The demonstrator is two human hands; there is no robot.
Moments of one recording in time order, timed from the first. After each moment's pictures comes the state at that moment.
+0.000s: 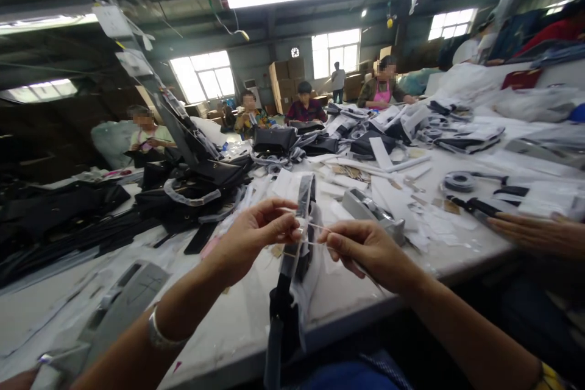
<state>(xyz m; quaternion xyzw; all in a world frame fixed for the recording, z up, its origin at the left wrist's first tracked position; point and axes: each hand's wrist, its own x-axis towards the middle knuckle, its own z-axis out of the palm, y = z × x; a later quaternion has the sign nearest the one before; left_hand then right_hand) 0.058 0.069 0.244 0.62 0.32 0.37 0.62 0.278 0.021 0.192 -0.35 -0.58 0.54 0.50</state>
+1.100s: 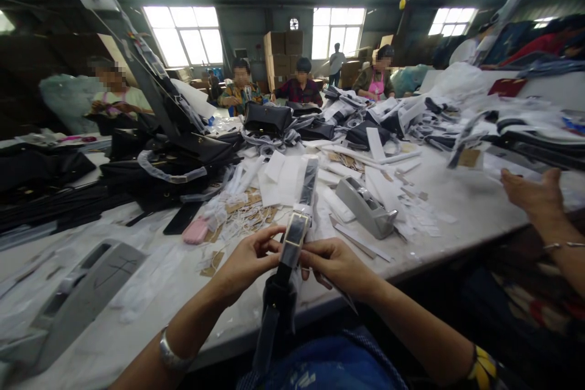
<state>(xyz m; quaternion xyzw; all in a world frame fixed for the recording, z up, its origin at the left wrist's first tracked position) 0.026 0.072 0.140 0.58 0.36 0.32 0.65 0.241 0.030 0.132 -0.41 -0.60 0.58 0.37</state>
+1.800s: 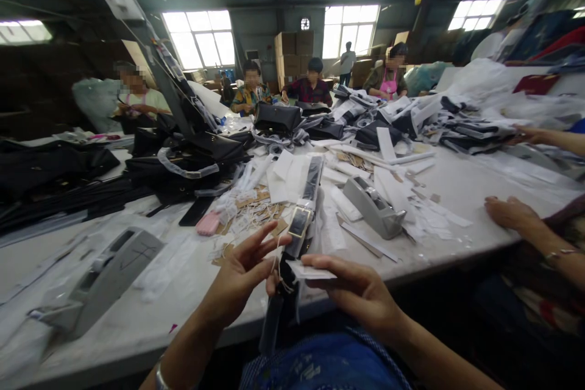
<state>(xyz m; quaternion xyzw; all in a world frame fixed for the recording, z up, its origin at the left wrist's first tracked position) 0.008 0.026 0.142 0.47 0.35 0.44 0.68 0.244 -0.025 0.128 -0.30 -0.58 0.56 0.51</state>
